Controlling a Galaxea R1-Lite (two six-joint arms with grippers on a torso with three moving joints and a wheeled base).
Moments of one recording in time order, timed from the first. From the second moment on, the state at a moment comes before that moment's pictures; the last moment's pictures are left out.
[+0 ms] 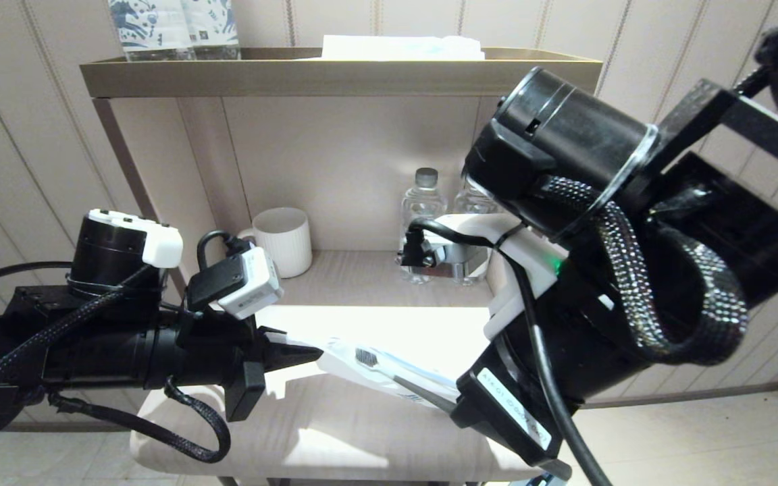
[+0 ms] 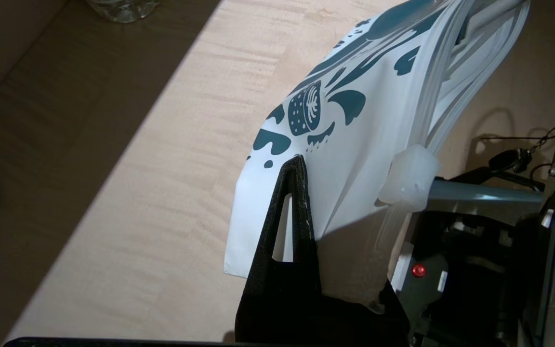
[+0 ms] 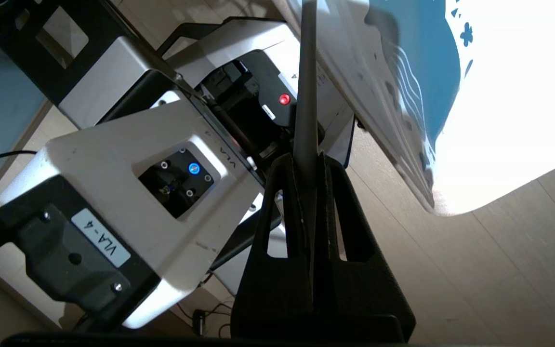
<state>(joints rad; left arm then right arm) -0.50 1.55 -0.78 -0.24 -0.55 0.51 0.93 1.81 -1.94 1.18 0.10 0.14</state>
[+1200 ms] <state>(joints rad) -0.56 1.52 -0.75 -0.23 -0.57 0.51 0.91 1.88 -1.94 1.11 0.10 -0.01</state>
